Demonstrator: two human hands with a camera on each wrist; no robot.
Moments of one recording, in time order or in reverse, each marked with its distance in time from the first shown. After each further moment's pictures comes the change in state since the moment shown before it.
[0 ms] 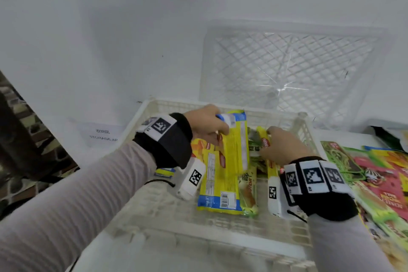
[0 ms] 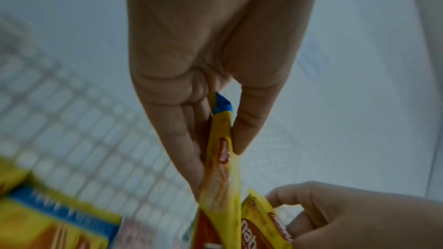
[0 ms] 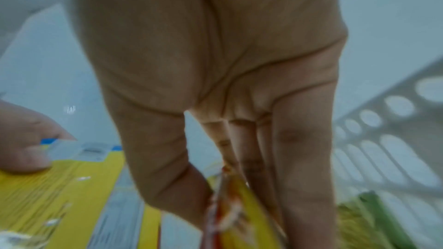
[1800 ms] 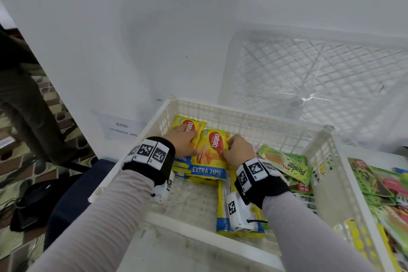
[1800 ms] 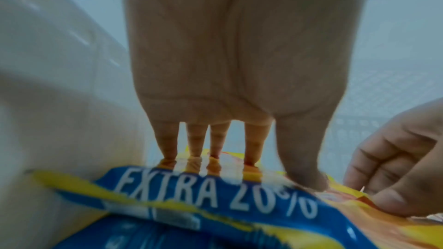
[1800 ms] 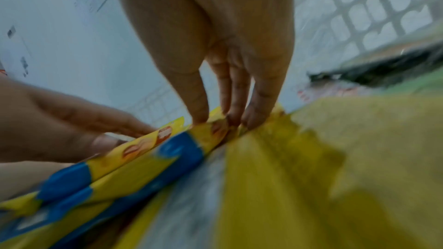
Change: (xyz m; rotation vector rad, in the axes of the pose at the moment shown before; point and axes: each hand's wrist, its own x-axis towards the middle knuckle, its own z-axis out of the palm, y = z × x) left_hand 0.003 -0.101 -0.052 0.969 0.049 -0.175; right_hand 0.050 -0.089 0.086 0.273 -0.044 -0.093
